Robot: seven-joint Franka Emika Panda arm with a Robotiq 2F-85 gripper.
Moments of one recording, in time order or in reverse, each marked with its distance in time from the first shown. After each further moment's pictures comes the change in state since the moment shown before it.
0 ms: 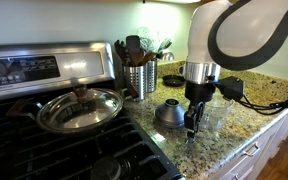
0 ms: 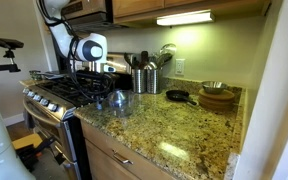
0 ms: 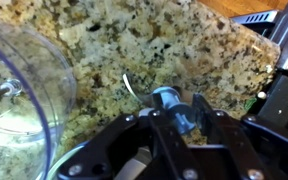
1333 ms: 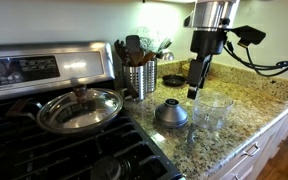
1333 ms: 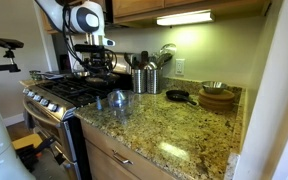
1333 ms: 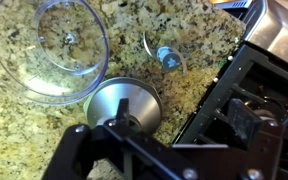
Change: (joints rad) arm -0.001 -0.277 -0.022 0.040 -0.002 -0.212 -0.049
